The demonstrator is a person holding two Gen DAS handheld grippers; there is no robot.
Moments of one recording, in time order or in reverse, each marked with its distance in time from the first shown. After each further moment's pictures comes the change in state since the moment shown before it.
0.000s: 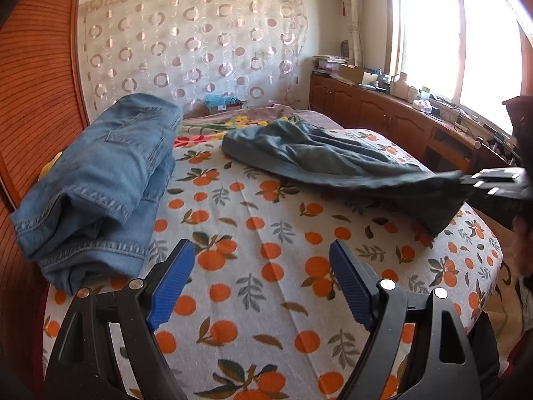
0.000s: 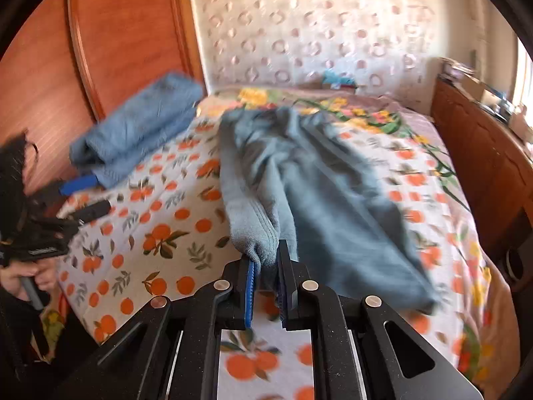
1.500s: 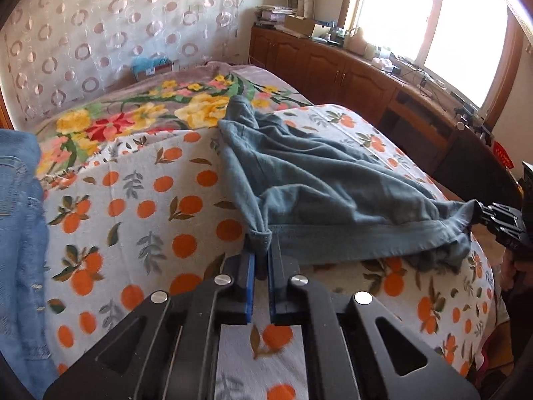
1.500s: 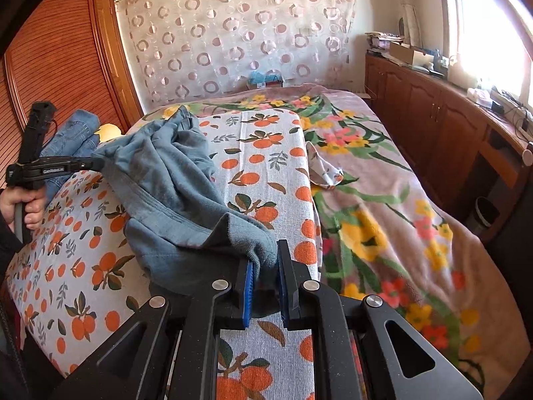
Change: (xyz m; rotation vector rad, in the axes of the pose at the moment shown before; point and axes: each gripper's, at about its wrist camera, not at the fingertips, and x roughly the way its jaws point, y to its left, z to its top) left arm 0.149 -0.039 0.108 0.096 0.231 -0.255; right arm -0.009 -0.155 -0.062 0.205 -0.033 -0.184
